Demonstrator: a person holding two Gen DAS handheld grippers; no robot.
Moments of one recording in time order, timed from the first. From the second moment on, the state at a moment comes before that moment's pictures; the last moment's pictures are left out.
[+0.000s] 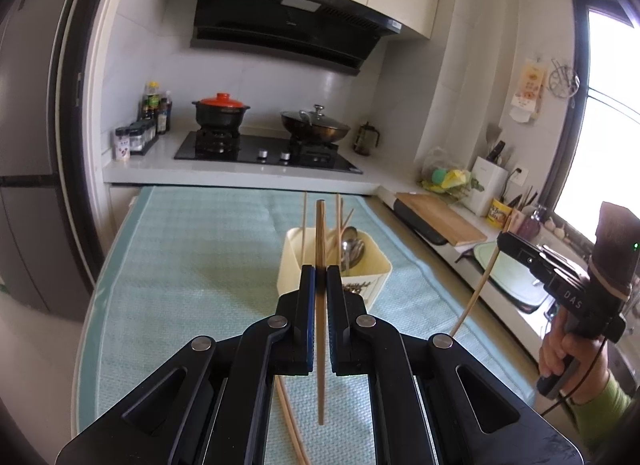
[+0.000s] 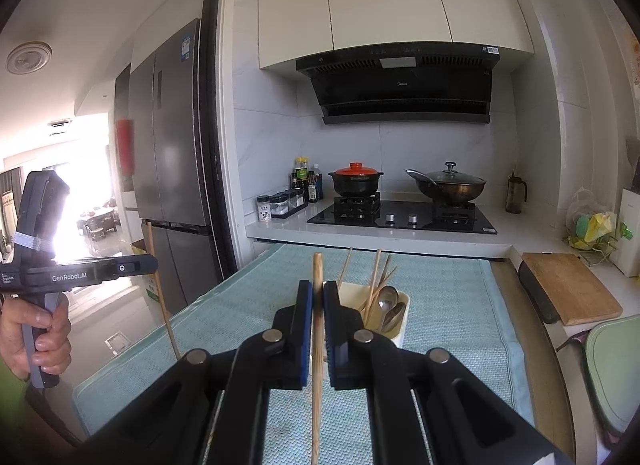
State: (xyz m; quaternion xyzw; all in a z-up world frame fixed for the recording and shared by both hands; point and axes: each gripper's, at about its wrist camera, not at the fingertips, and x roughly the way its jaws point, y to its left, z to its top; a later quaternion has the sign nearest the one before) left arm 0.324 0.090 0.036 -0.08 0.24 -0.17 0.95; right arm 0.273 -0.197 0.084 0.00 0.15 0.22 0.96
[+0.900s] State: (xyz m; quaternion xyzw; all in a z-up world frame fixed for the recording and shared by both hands) left arm 0.475 0.024 0.103 -0.08 0.19 -0.17 0.96; right arm 0.407 -0.205 0.128 0.03 0.09 0.16 0.98
